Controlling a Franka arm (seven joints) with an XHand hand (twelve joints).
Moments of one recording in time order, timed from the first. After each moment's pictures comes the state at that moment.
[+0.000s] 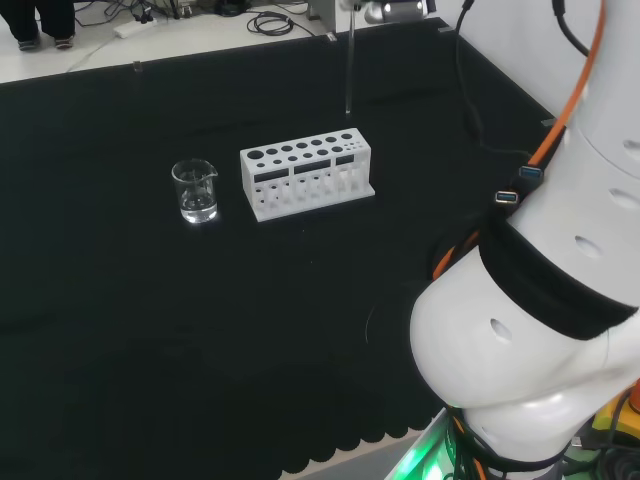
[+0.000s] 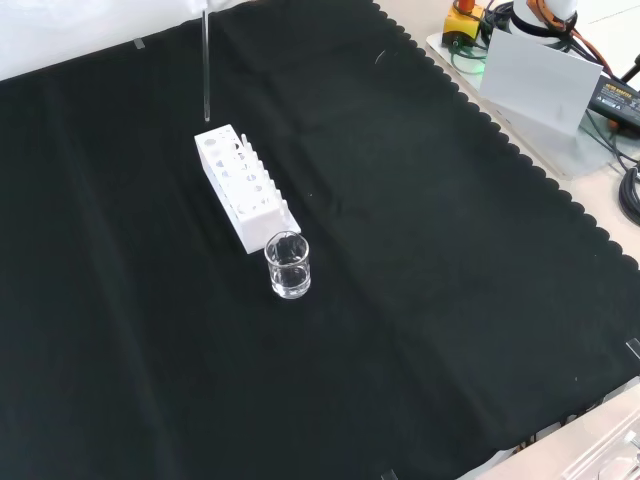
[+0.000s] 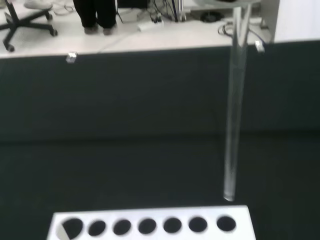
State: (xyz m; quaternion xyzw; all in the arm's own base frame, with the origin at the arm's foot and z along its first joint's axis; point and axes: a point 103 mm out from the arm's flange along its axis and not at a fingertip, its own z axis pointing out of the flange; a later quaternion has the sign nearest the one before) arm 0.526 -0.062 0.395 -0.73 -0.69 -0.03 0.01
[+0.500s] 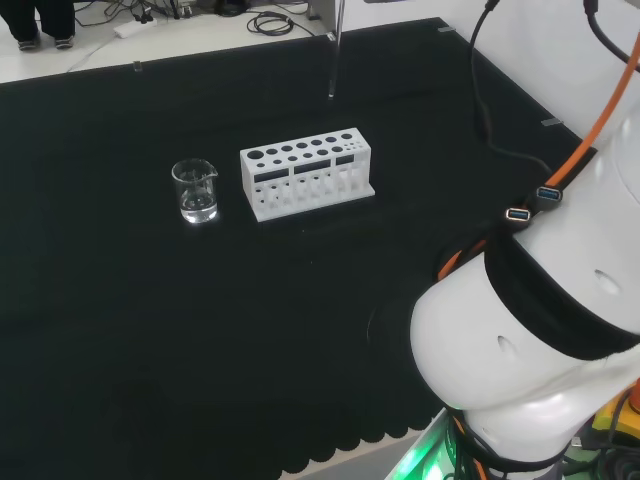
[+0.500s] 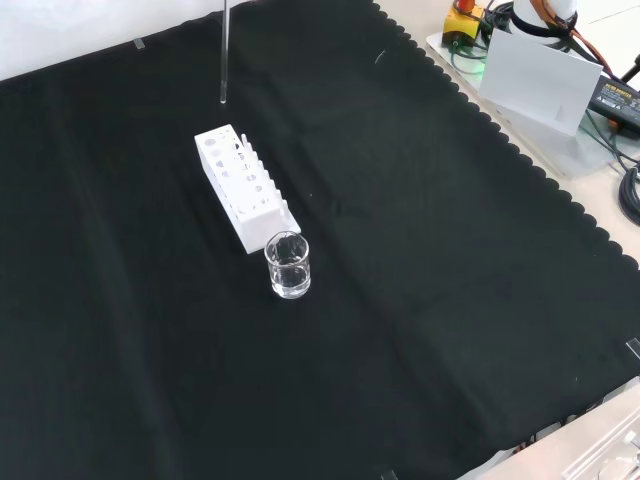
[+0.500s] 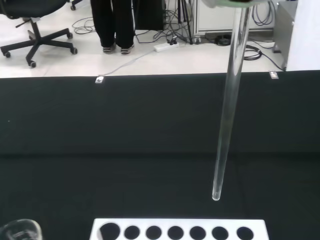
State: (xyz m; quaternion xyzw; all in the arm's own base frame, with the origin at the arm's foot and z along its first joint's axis) arm 0.487 -0.035 0.437 -0.71 -0.70 -0.04 -0.01
